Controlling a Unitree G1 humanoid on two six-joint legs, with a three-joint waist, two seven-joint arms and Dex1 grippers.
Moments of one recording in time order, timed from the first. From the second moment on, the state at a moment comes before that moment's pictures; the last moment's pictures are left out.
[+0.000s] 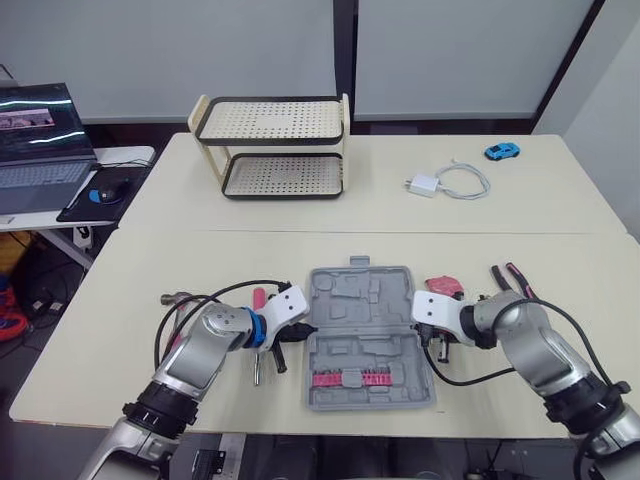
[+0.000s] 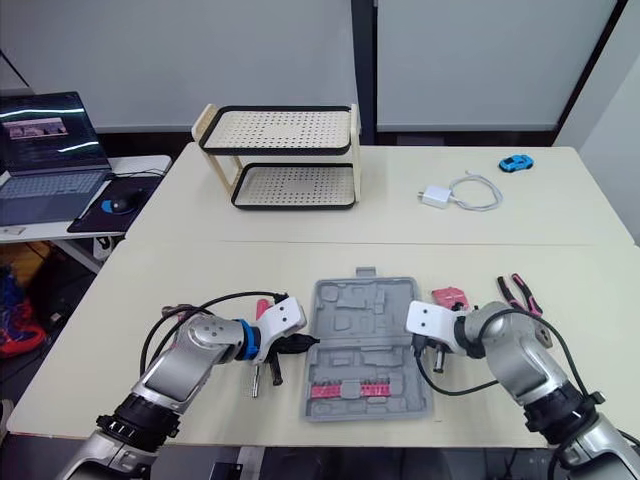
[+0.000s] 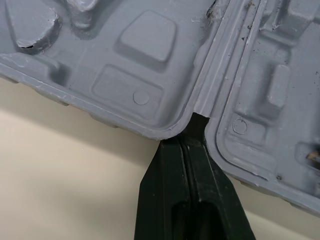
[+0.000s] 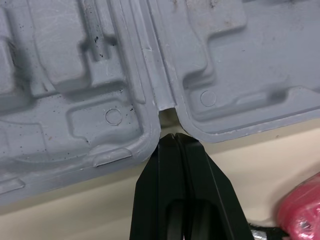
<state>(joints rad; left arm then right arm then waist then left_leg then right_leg) -0.29 0.53 -0.33 0.00 0.02 0.49 -0.99 -0.31 -0.70 0.39 -0.19 -0.28 0.57 1.07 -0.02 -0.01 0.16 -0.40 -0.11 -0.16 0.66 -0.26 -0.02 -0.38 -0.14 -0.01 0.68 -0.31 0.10</state>
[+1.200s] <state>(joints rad) -0.21 0.58 -0.41 -0.15 0.02 0.57 -1.03 -0.10 -0.75 0.35 -0.41 -0.25 0.70 1.06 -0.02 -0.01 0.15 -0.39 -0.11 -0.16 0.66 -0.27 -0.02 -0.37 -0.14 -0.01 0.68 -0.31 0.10</state>
